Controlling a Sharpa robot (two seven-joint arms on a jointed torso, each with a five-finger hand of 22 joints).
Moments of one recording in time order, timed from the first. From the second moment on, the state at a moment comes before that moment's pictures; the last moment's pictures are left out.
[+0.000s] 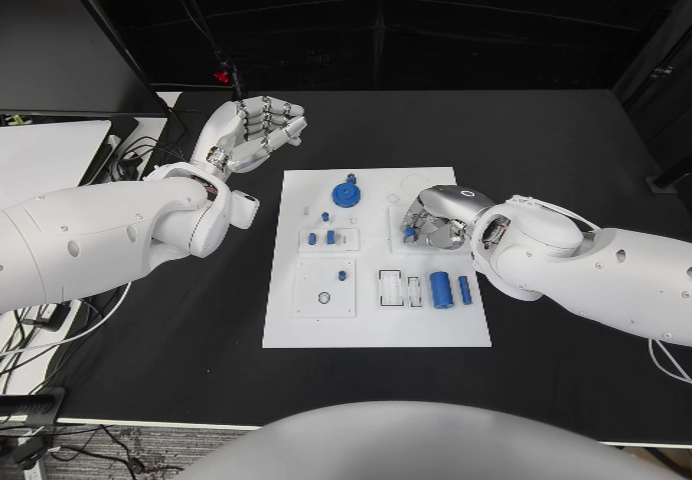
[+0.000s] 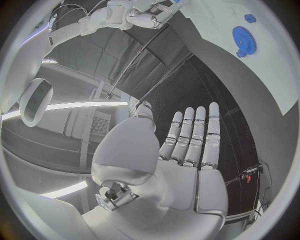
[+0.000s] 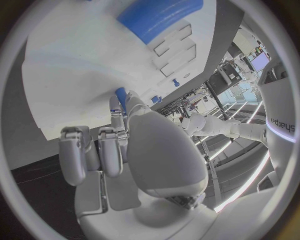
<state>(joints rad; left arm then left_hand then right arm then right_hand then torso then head) 1.32 -0.83 -0.24 1.40 -0.33 -0.52 0.68 1.29 0.07 -0.18 0.29 0.32 0.60 0.17 0.49 0.07 0.72 0.20 0.51 0.07 0.61 0.17 0.66 0.09 0.17 0.78 0.28 0.10 0.58 1.14 -0.81 -0.06 1.61 -1.57 -0.27 -0.26 1.63 -0.01 0.16 0.27 0.04 1.11 0.14 0.10 0.07 1.23 0.08 0.08 0.06 1.46 0.03 1.57 1.31 0.01 1.47 0.14 1.57 1.31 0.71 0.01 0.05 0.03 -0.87</state>
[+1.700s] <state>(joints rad) 1.32 -0.83 -0.24 1.39 -0.33 -0.52 0.68 1.29 0.07 -0.18 0.29 0.32 0.60 0.17 0.49 0.07 0.72 0.20 0.51 0.07 0.61 0.17 0.66 0.09 0.17 0.78 0.28 0.10 0.58 1.16 -0.91 -0.05 1.79 -1.42 -0.41 -0.17 1.65 -0.02 0.18 0.26 0.04 1.13 0.15 0.11 0.07 1.25 0.08 0.08 0.06 1.46 0.02 1.57 1.31 0.01 1.47 0.13 1.57 1.31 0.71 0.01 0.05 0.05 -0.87</state>
